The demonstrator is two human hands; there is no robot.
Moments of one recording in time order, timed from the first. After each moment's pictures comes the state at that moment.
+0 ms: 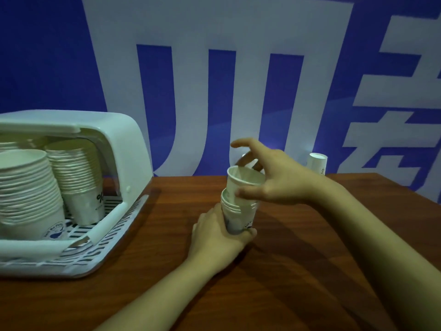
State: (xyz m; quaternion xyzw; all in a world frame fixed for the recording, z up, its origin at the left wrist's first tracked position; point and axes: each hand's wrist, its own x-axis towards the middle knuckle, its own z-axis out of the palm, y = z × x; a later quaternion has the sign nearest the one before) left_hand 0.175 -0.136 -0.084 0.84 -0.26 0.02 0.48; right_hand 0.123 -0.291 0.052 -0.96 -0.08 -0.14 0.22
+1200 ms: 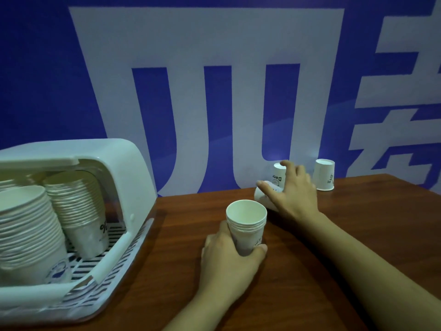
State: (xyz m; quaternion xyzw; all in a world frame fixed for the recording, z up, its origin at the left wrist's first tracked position) left_hand 0.175 -0.136 -0.081 0.85 -0.24 0.04 0.47; right_hand 0.208 -0.366 -0.048 -0.89 0.23 -0.36 0.16
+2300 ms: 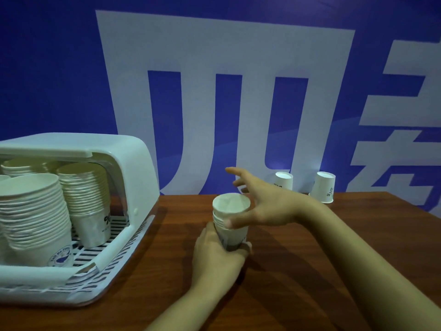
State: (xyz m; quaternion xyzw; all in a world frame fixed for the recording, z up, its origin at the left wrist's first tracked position) left_hand 0.182 -0.136 -0.088 0.80 -0.17 0.05 0.58; right_hand 0.153 -0.280 0.048 -0.96 -0.05 0.00 0.28
